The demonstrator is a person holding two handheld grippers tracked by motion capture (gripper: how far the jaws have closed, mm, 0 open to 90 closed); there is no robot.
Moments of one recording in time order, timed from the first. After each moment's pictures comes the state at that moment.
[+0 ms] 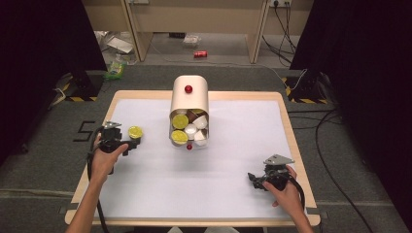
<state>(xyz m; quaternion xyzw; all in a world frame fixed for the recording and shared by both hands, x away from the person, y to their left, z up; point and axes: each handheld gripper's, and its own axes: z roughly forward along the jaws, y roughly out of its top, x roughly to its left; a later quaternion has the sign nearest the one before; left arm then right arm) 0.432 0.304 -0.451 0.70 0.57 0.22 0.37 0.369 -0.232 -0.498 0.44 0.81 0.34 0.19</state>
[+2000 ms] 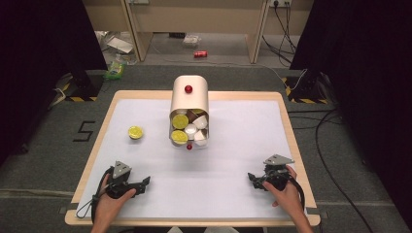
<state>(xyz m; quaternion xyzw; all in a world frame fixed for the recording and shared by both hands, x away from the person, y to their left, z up) 0.319 0.266 -0.500 0.75 0.51 0.22 0.37 0.369 -0.231 -0.498 0.44 0.81 0.34 0.19</state>
